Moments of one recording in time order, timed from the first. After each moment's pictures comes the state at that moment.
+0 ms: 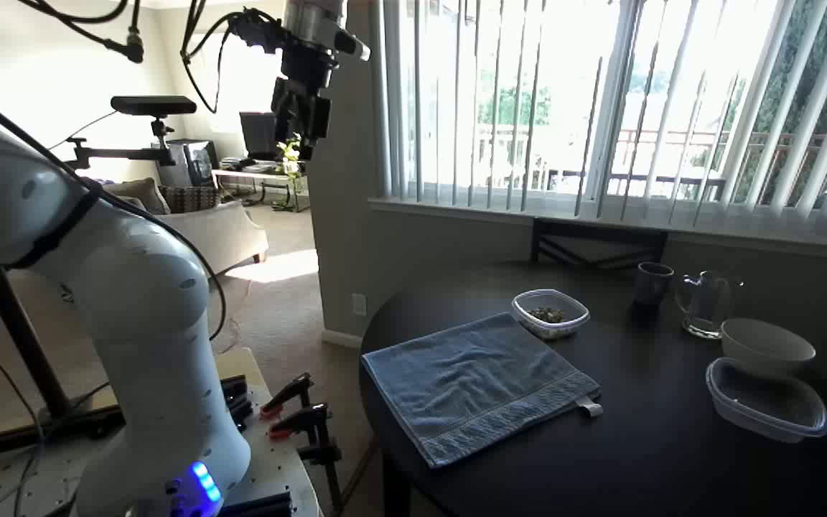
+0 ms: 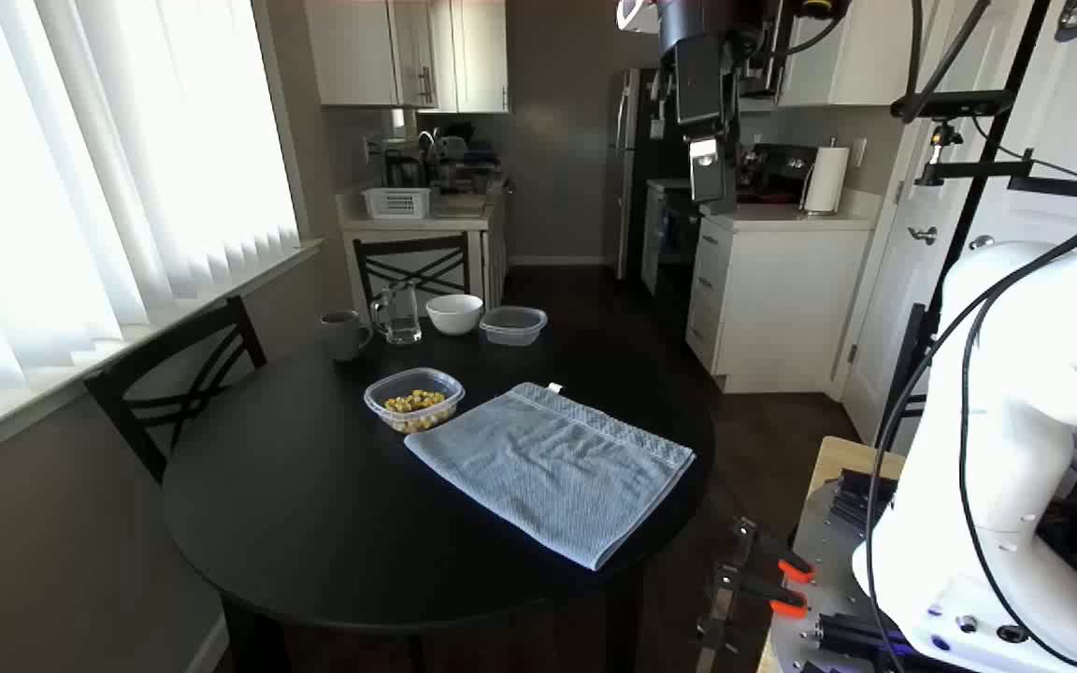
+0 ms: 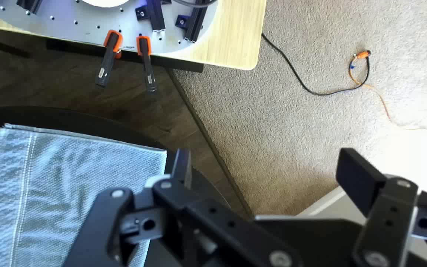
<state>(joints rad) 0.20 -0.71 0.10 -2.30 0.32 1.42 0.15</state>
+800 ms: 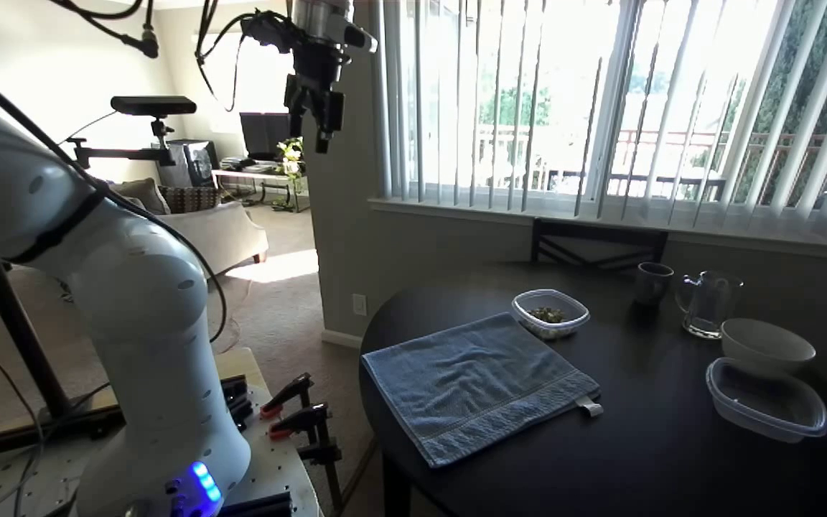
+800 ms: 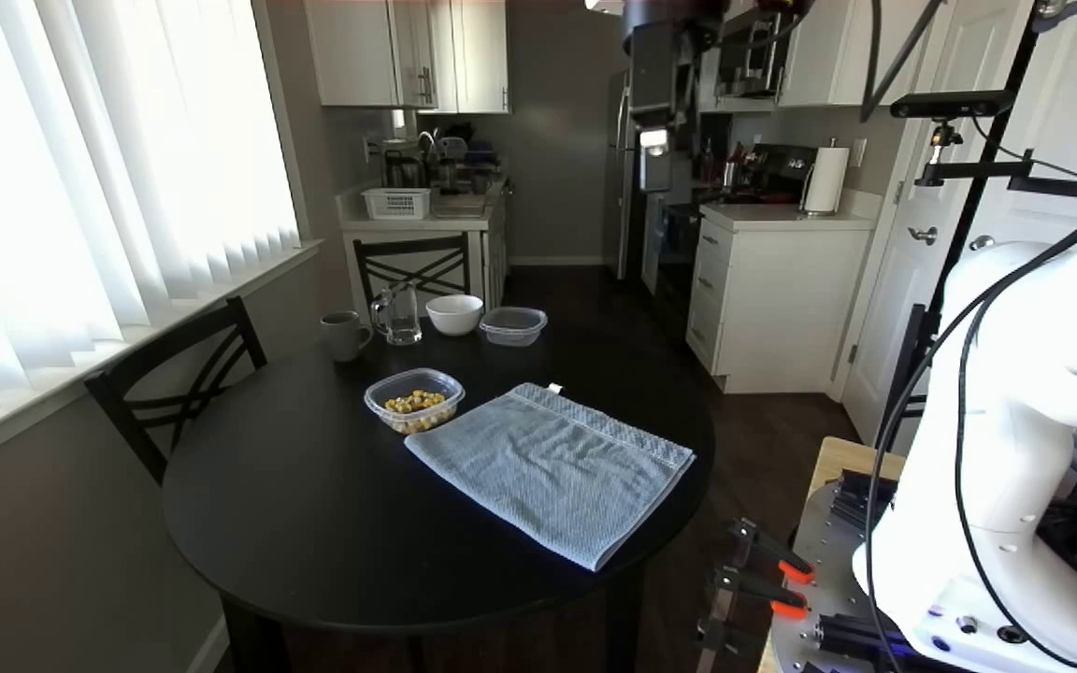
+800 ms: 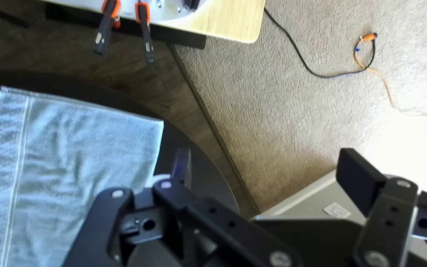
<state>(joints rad) 0.18 -0.63 0.15 -2.24 0.31 1.51 0.12</state>
